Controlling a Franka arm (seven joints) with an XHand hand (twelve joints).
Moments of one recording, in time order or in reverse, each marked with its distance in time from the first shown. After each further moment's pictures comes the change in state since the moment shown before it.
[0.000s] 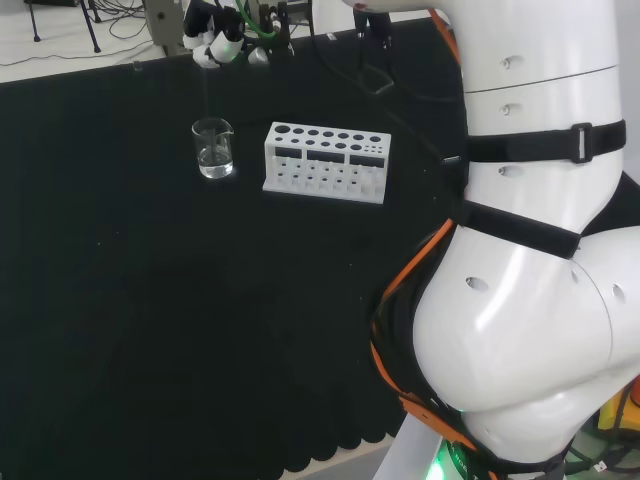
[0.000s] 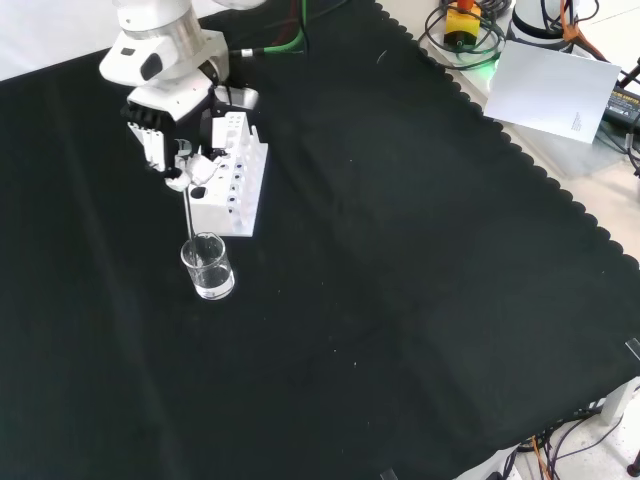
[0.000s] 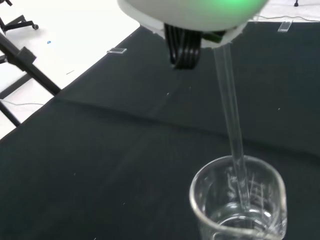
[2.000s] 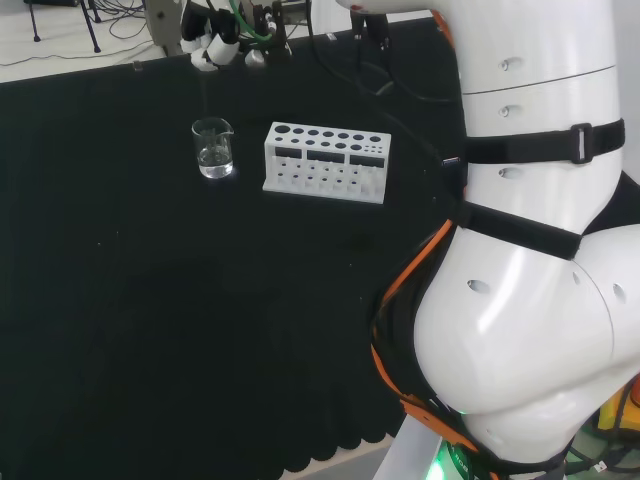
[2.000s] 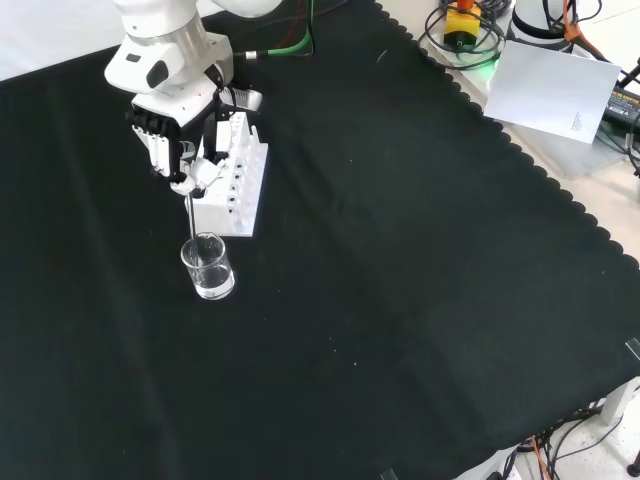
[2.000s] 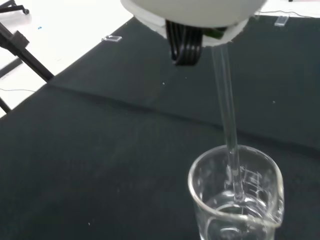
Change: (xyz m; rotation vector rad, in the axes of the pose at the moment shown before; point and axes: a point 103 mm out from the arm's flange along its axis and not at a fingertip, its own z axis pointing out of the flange) arm 0.008 -0.005 0.004 0.033 -0.046 0.008
